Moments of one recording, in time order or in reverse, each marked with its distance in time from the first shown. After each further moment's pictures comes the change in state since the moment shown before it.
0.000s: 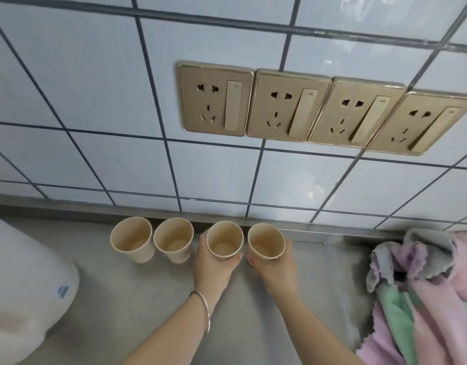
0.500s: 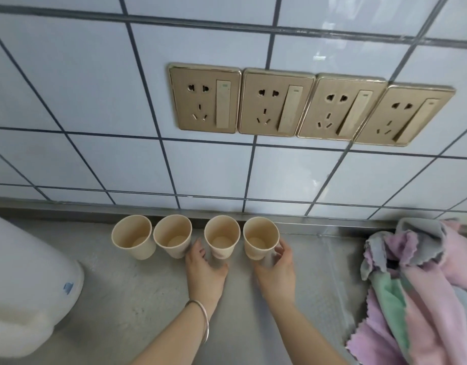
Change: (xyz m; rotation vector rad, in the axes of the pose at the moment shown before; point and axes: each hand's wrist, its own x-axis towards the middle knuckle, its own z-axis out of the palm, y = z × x) left_hand -0.015 -0.017 -0.011 0.073 -0.001 -0.117; right_hand -0.018 0.018 -0.001 -0.091 0.086 0.010
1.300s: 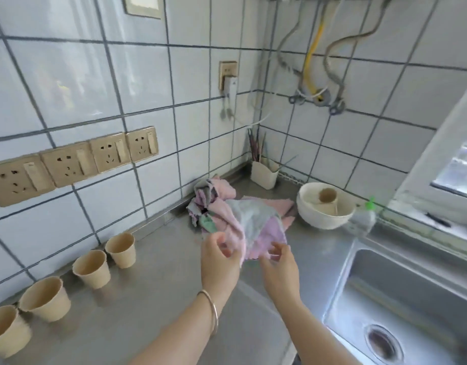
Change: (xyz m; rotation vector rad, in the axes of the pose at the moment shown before) left_hand -0.283 0.116 -0.030 -0.009 -0.859 0.511; right_hand -0.291 0.006 -0.208 0.164 0.819 0.126
